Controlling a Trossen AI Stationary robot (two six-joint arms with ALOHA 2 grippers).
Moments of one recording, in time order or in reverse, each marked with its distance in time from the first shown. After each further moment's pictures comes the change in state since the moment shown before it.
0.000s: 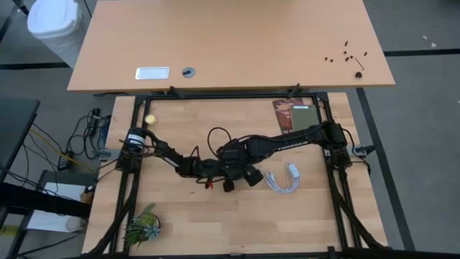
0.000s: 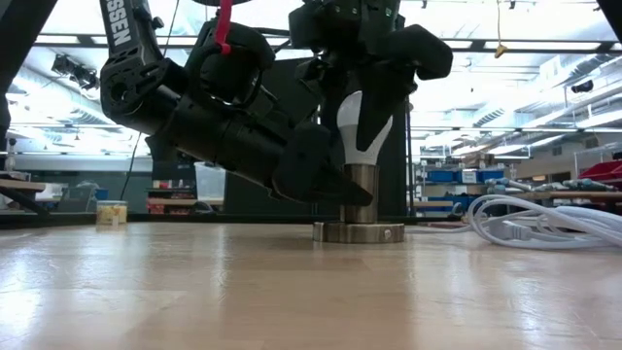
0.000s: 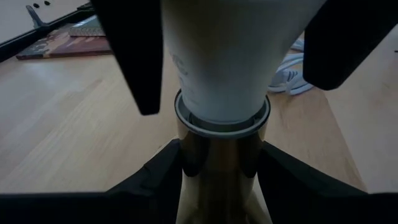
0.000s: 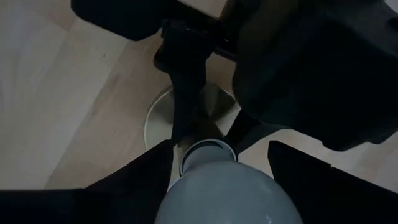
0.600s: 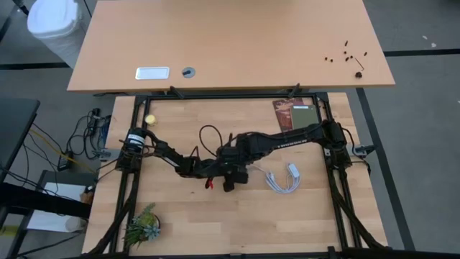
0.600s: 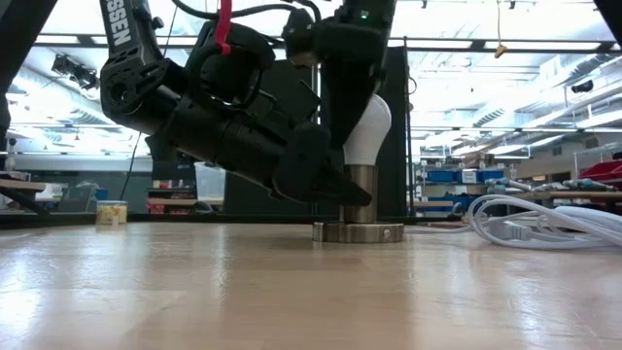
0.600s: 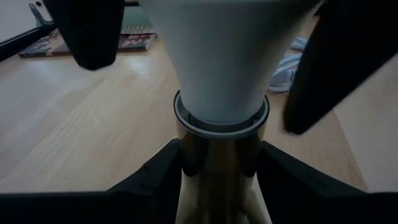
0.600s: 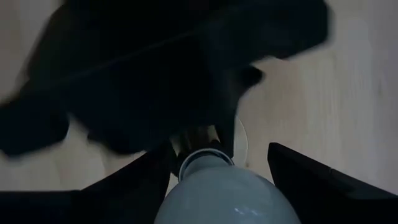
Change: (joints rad) left arm 0.000 0.000 0.000 -0.001 -0.007 -0.004; right arm -0.032 0.000 0.000 0.020 0.060 0.737
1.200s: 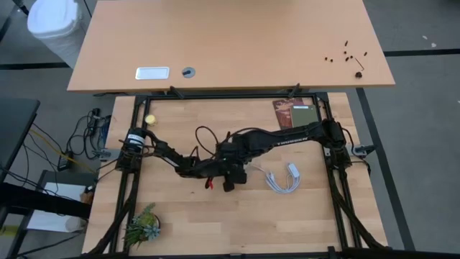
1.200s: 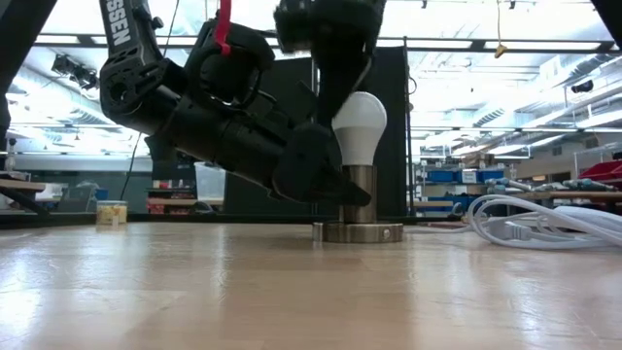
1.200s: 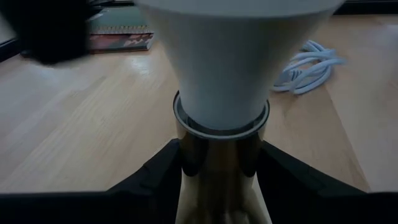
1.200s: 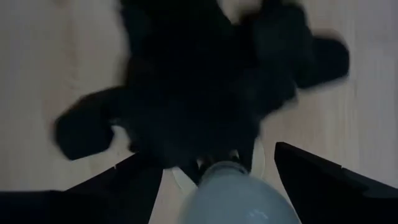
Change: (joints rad) left arm 0.000 0.000 -0.002 -0.001 -0.003 0.000; right arm -0.010 0.000 0.057 0.024 -0.105 -0.121
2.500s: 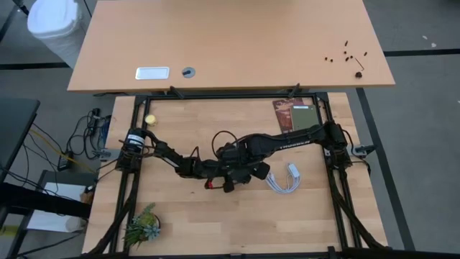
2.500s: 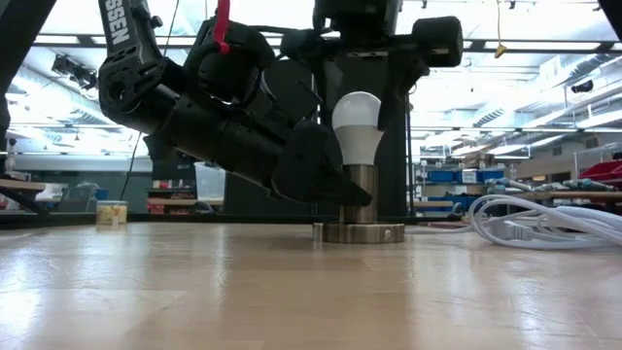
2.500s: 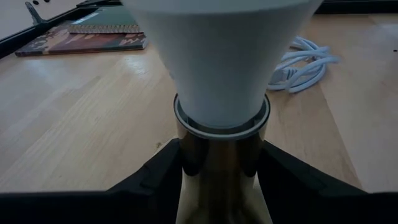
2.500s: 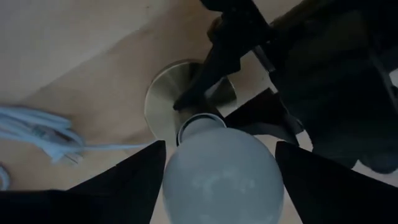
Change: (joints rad) left arm -0.007 0.000 0.002 -0.007 0.006 -0.006; right arm 0.051 0.003 0.036 -0.168 0.049 -1.090
